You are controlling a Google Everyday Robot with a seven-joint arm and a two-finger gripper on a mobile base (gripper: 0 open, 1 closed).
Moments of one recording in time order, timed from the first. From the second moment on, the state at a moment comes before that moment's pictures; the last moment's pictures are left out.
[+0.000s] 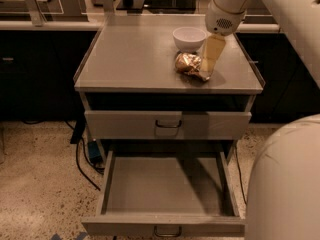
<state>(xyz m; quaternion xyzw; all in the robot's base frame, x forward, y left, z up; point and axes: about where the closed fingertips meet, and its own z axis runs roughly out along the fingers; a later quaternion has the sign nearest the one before) 0.688 -0.149 0.930 -0.62 0.76 -0.05 0.18</state>
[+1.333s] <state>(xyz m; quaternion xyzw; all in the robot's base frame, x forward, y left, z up) 0.712 -0.123 0.879 -0.54 0.80 0.07 0.23</state>
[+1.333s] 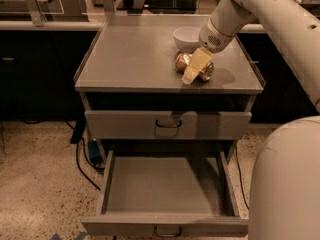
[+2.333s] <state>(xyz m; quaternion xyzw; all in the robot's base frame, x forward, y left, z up) 0.739 -0.124 0.837 -0.53 0.82 0.08 0.21</state>
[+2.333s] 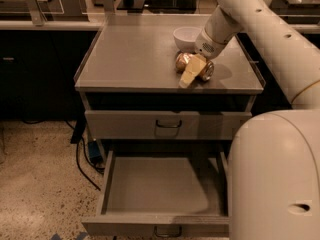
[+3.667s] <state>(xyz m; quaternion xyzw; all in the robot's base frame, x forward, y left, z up) 0.739 -0.121 0.834 -0.53 0.81 0.09 0.21</state>
